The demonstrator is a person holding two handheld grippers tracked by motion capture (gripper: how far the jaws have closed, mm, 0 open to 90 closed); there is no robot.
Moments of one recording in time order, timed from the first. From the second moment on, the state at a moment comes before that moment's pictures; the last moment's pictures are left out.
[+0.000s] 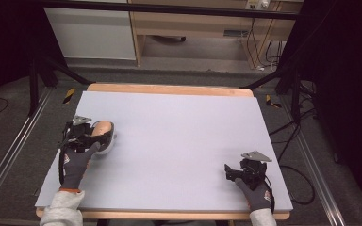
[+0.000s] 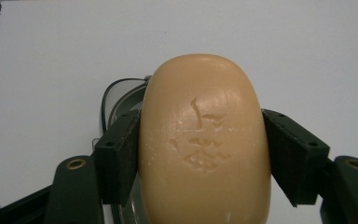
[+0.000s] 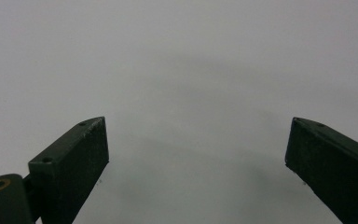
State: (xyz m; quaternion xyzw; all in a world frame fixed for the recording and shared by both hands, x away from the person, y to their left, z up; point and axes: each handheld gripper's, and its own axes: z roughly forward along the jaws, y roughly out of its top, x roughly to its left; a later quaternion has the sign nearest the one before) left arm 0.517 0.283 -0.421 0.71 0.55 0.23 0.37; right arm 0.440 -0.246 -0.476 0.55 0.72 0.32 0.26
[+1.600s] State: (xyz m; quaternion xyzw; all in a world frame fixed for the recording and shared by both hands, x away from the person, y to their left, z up) left arm 0.522 0.281 -0.434 0.72 0.56 0.22 0.35; right arm 0.440 -0.245 -0.476 0.55 0.73 0.32 0.26
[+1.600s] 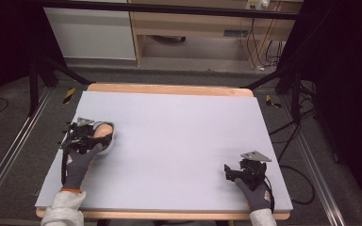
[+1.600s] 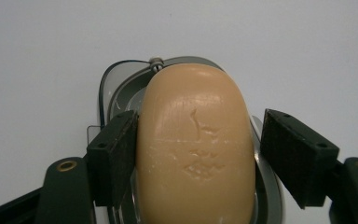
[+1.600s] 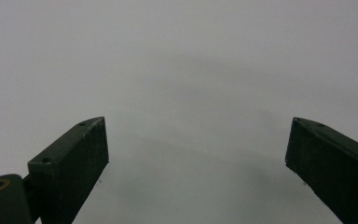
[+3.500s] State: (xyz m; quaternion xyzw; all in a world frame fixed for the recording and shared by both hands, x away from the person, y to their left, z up) left arm 0.480 0.228 -0.425 0.76 0.47 0.20 0.40; right arm 0.439 -0.254 -0.475 0.56 0.71 0.33 0.26
